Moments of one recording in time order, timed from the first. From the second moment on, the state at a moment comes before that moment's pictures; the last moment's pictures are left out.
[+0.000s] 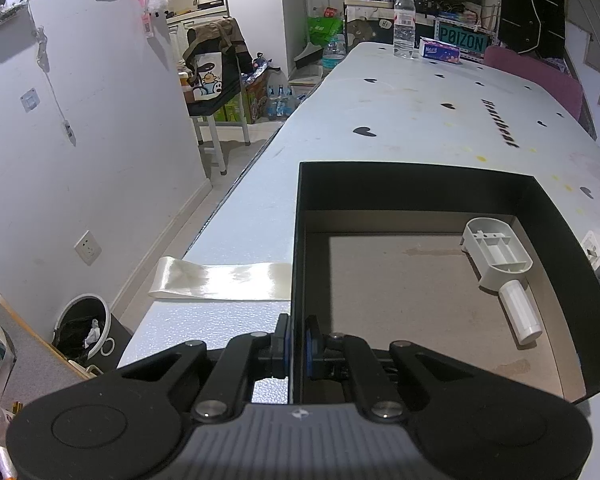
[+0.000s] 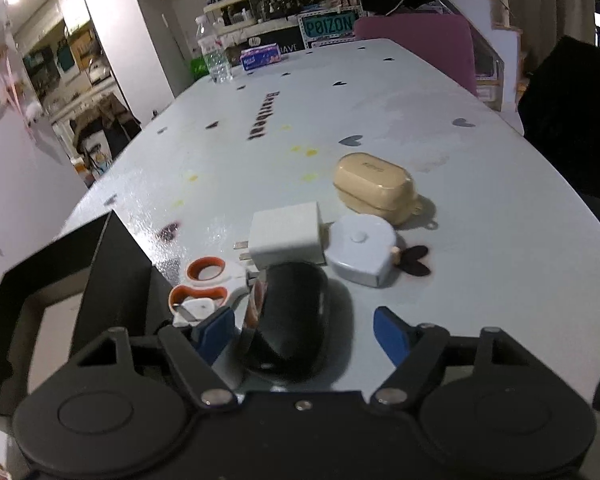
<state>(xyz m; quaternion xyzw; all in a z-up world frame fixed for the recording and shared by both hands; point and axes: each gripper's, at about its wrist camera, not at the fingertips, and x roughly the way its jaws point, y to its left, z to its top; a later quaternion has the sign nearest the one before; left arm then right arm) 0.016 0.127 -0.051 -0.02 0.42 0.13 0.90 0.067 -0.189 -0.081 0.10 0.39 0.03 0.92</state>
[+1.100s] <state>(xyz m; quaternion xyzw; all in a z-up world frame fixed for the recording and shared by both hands) 0.017 0.129 -0.051 -0.03 0.42 0.12 0.90 0.021 -0.199 -0.030 0.16 0.34 0.04 0.92</state>
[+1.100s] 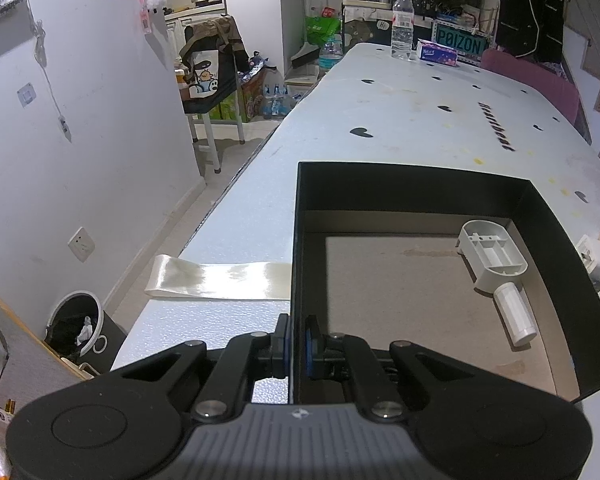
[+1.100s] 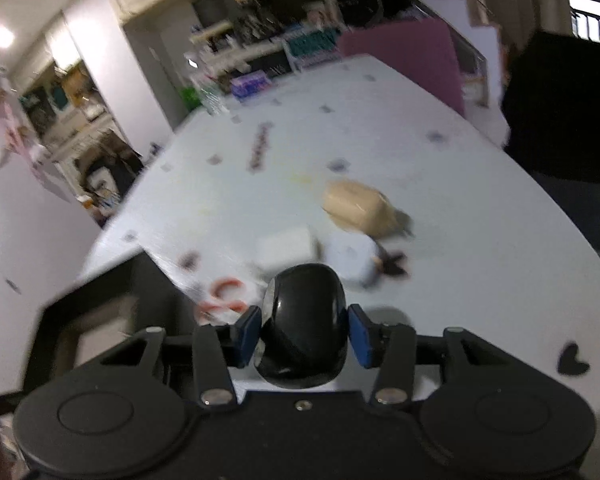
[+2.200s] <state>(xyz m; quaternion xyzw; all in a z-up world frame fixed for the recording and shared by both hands) 0.018 0.127 -0.050 -0.04 0.42 0.12 0.90 0.117 -0.005 -0.055 0.06 0.44 0.16 0.88</state>
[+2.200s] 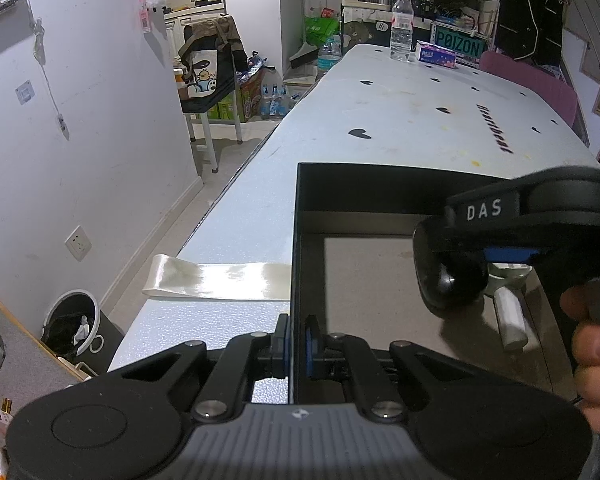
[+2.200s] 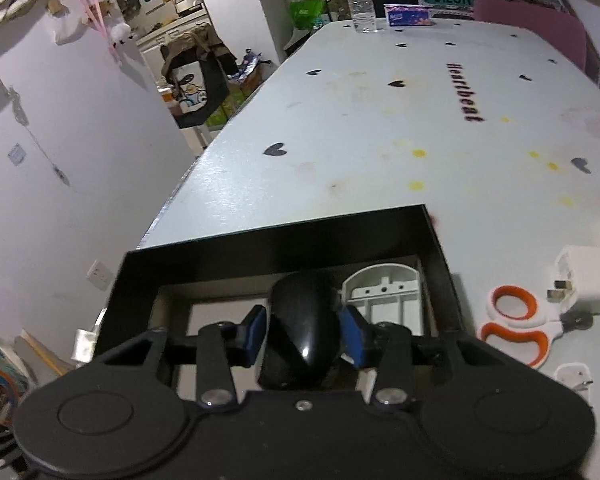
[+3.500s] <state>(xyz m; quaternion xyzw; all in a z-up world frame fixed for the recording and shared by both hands) 0.017 0.128 -0.050 -0.04 0.42 0.12 0.90 0.007 -0.091 -0.001 0.04 0.31 0.18 0.93</state>
